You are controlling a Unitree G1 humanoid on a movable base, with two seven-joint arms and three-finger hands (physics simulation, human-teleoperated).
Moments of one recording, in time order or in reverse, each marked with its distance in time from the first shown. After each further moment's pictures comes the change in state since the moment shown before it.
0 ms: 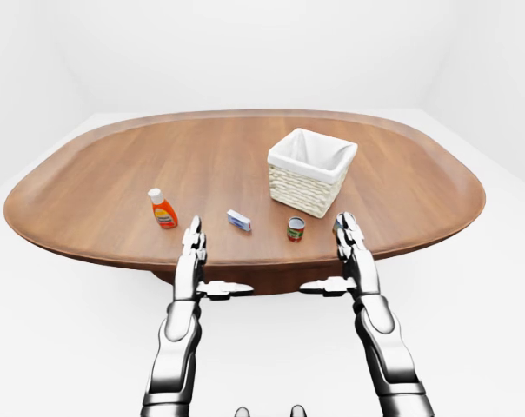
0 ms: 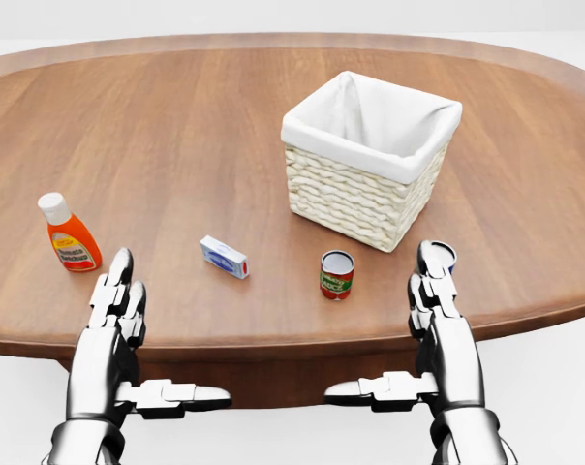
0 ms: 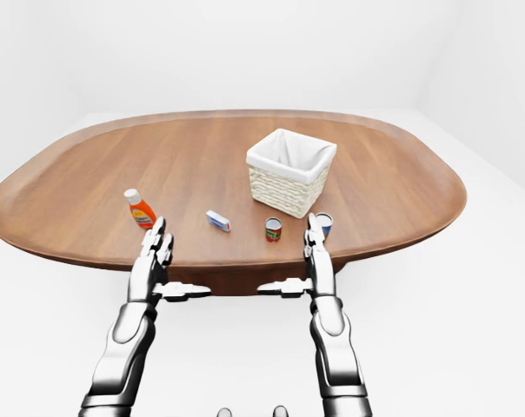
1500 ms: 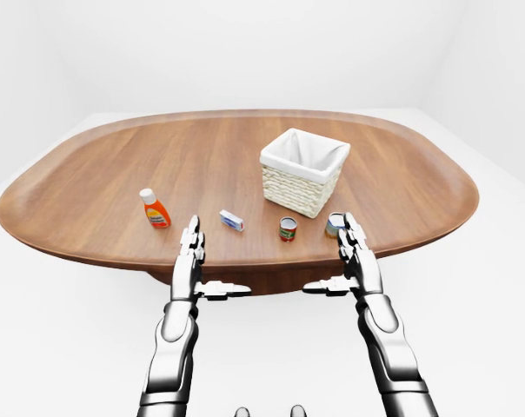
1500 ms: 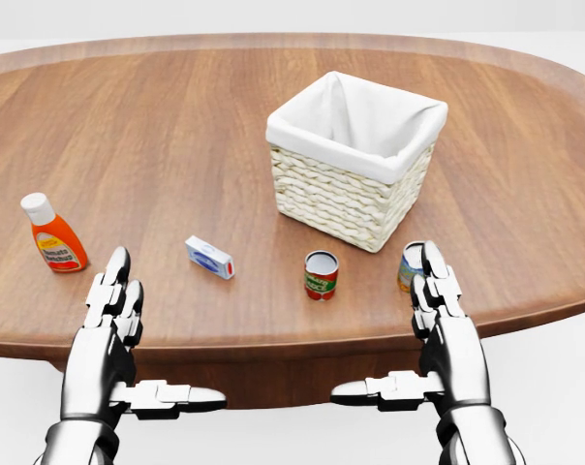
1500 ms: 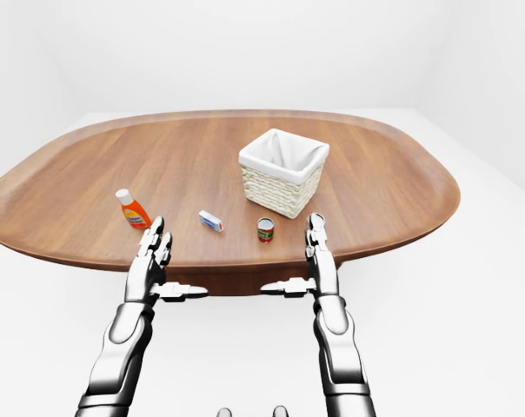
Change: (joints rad) left arm -0.001 0.011 0.018 0.009 -0.007 -0.019 -0.031; right arm -0.010 -0.013 -0.026 0.022 0.025 -0.005 0.035
